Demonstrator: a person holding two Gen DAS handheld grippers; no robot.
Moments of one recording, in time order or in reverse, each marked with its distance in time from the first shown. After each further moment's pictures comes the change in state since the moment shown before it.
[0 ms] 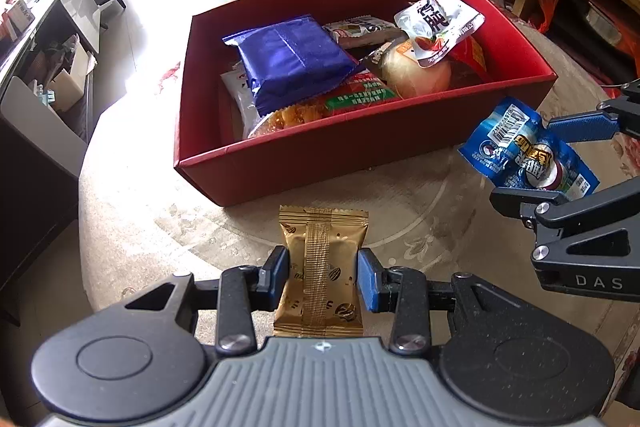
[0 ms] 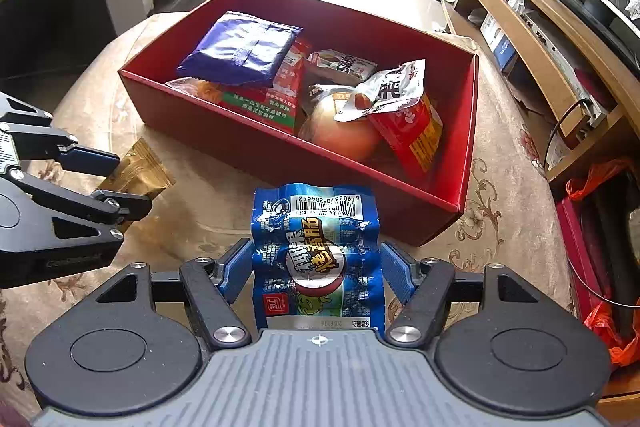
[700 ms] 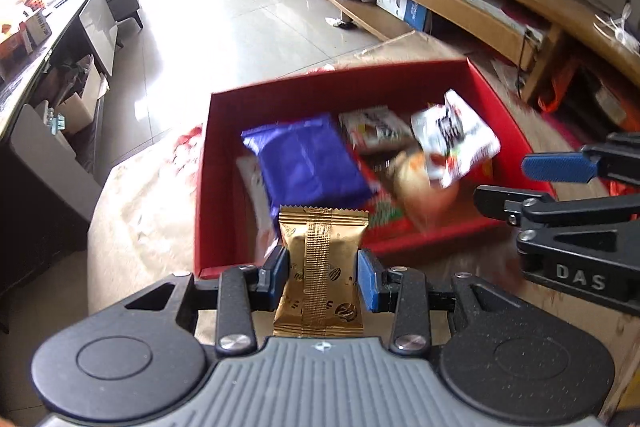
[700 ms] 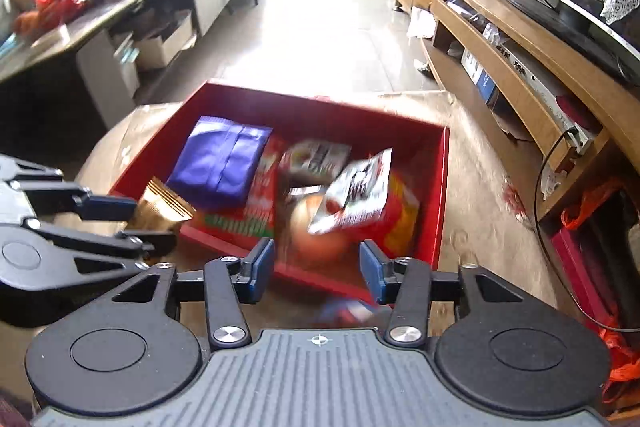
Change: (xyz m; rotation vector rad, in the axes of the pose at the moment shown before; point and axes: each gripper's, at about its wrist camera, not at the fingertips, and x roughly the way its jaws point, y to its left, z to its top) left arm -0.015 0.011 0.063 -0.101 -0.112 -0.017; right arm -0.017 -0.032 0.052 0.132 -0.143 0.022
